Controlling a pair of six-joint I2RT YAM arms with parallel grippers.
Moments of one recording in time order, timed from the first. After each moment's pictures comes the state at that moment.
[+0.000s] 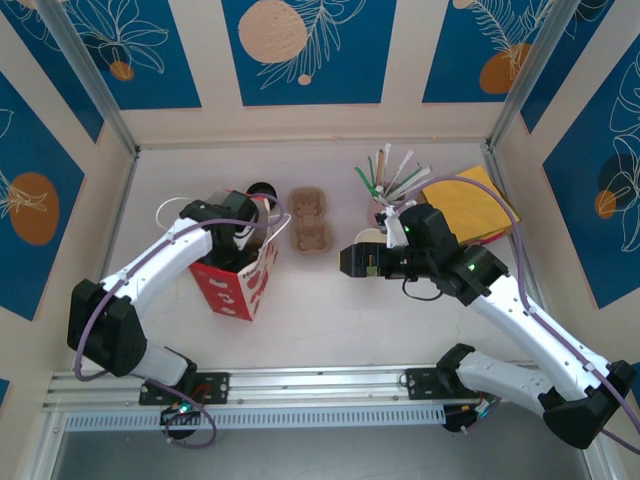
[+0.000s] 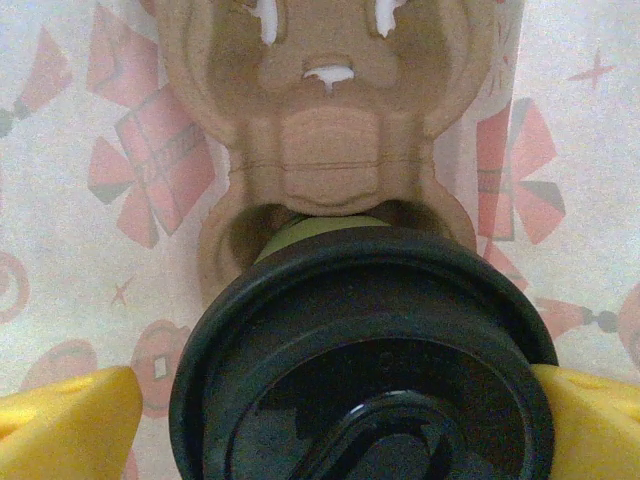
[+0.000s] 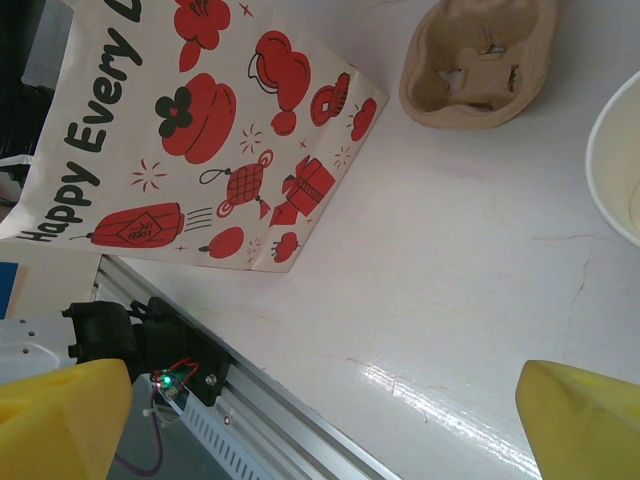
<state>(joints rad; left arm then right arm) -0.48 1.46 1.20 -1.23 -0.08 -0.19 0.67 0.96 1.03 -0.79 -0.32 0.64</state>
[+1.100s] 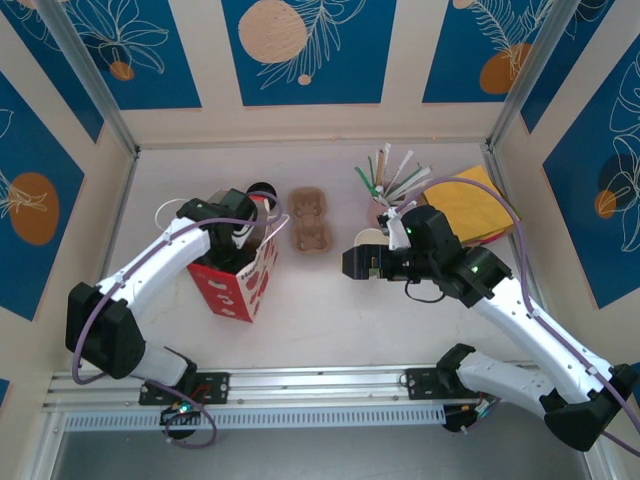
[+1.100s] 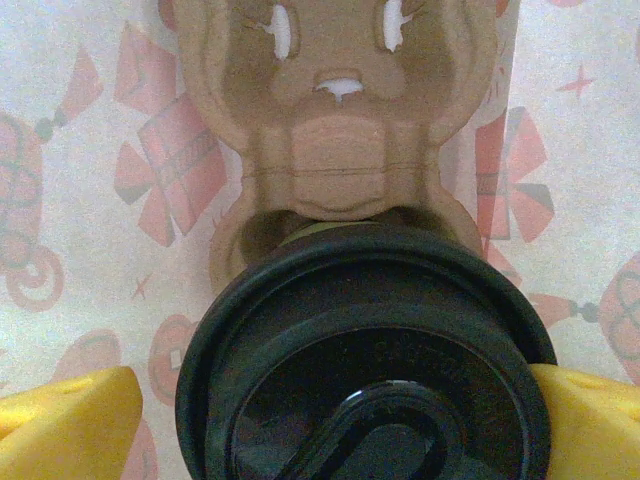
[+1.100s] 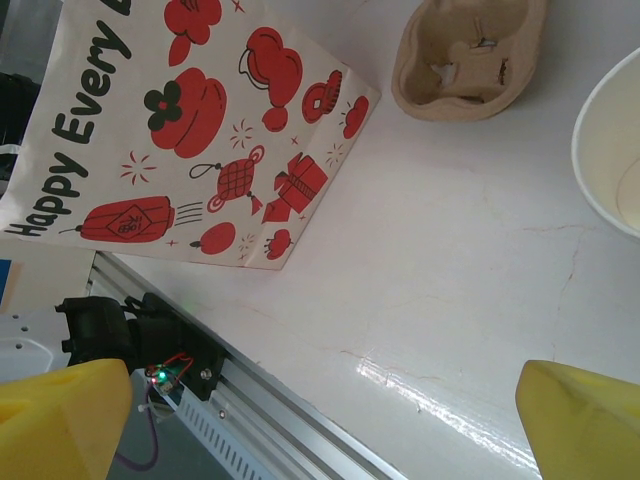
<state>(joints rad) -0.48 1.45 1.22 -1.26 -0.08 -0.19 0.67 0.94 1.03 -0.82 -0.31 0.63</state>
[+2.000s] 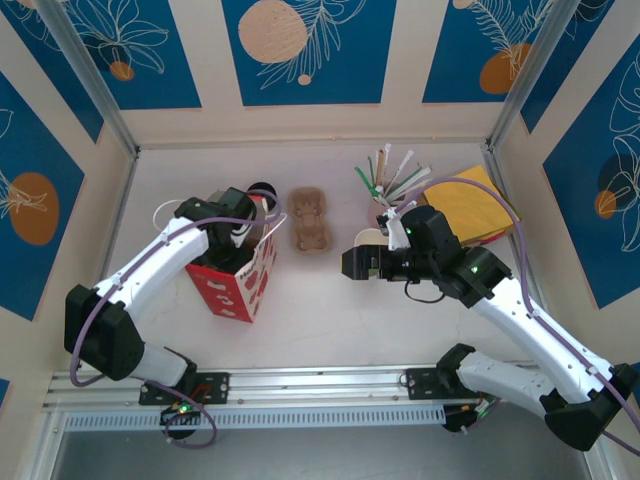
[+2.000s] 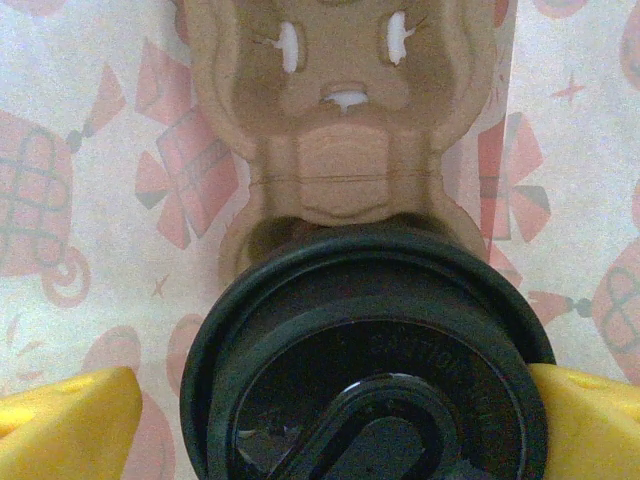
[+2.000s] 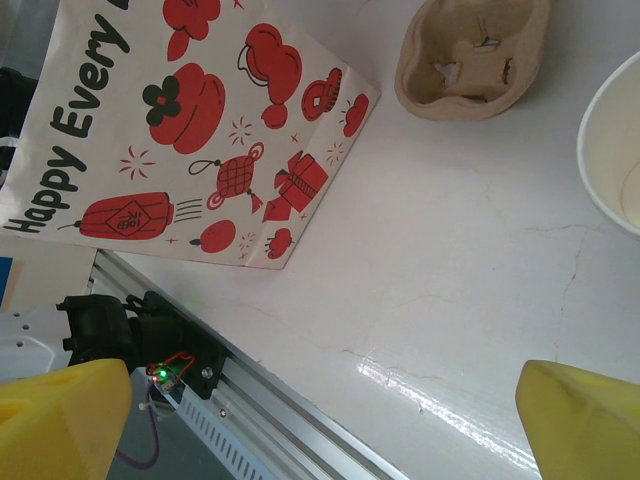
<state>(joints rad) -0.48 1.44 1.24 -1.27 -0.10 -0.19 0.67 0.94 1.03 -0.81 -0.31 0.63</state>
